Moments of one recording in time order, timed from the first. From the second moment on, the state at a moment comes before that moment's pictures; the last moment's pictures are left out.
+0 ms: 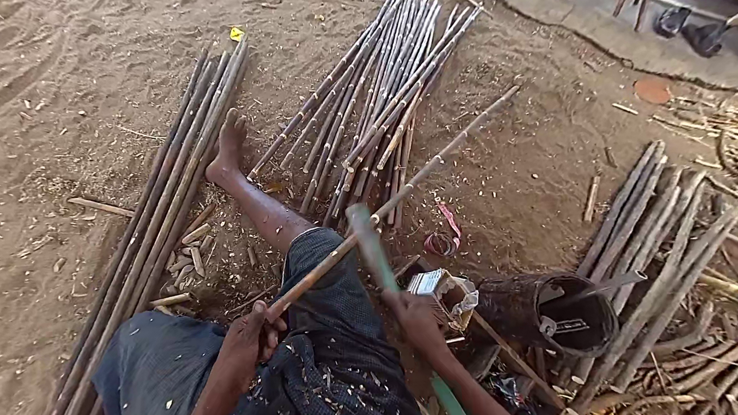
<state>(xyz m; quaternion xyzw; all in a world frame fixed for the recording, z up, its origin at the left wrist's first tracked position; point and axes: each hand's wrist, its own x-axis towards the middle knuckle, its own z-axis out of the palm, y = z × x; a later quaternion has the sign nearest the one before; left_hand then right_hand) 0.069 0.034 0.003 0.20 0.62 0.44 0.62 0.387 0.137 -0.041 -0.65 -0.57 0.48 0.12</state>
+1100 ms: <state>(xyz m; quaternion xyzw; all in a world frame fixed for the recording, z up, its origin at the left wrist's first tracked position) 0.066 0.029 0.015 0.21 0.64 0.43 0.61 0.377 0.125 -0.029 -0.62 -0.64 0.45 0.05</state>
